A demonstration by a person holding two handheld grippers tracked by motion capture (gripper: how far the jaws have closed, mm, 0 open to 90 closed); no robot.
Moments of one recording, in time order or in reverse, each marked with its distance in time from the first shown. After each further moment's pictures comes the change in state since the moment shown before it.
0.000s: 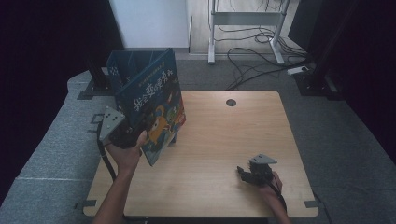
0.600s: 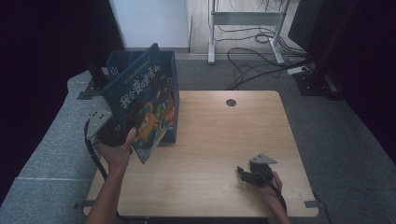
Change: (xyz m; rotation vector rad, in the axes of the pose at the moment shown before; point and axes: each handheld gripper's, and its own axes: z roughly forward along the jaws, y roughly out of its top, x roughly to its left) left arm 0.019 0.009 -0.011 -0.023 0.062 -0.009; right arm 0.000 0.000 0.000 0.000 0.000 0.000
